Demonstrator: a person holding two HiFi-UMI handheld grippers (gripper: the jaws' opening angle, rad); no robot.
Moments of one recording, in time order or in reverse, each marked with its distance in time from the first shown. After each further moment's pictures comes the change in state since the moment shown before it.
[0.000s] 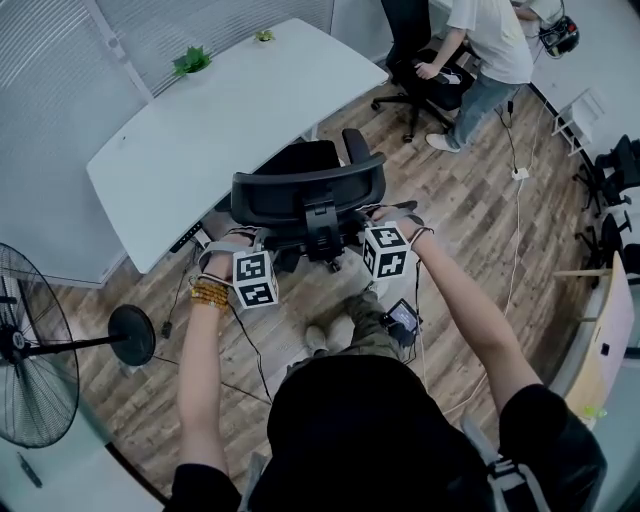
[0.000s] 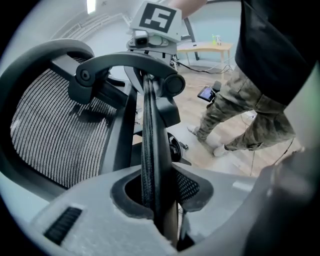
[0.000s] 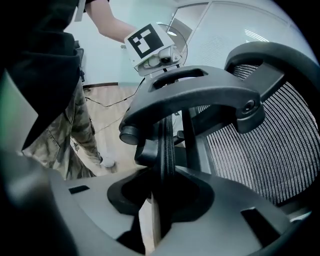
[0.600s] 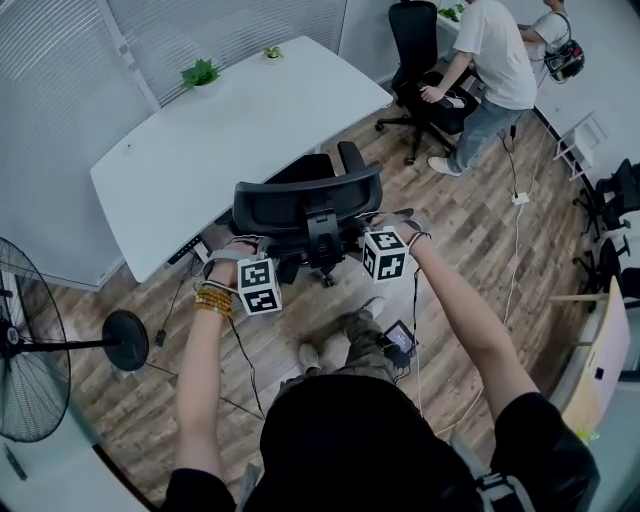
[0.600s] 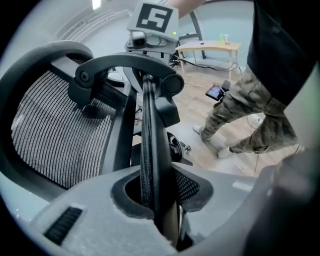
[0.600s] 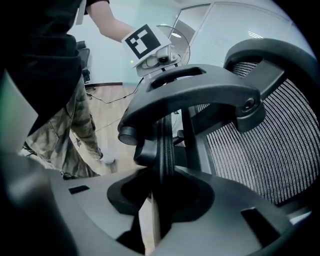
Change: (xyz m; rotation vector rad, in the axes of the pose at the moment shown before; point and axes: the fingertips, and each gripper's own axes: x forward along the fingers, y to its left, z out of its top) left arm 0.012 0.018 0.008 -0.048 0.026 0.036; right arm 0.003 -0.024 -0.018 -0.049 -0.020 0.030
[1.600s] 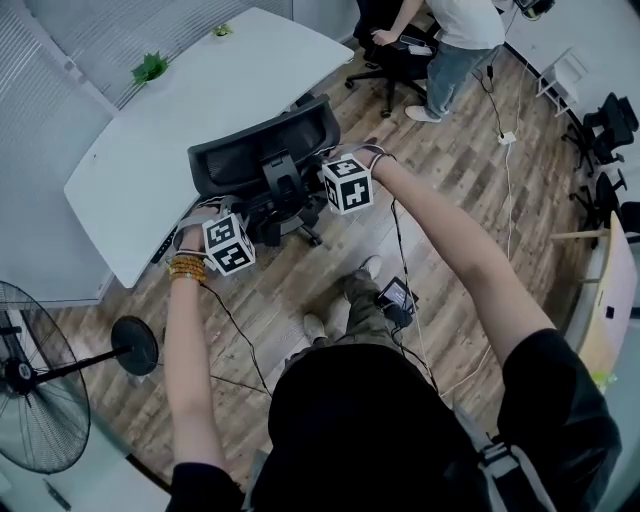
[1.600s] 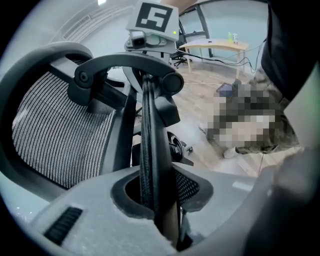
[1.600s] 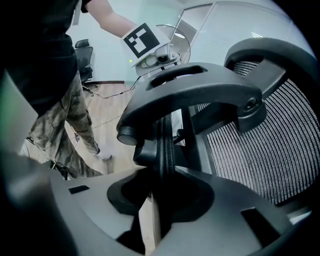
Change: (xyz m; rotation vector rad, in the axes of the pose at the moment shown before) left arm 0.025 0.055 -0.008 -0.047 0.026 0.014; right arm 0.016 -0.063 -0.021 -0.050 -0.006 0.015
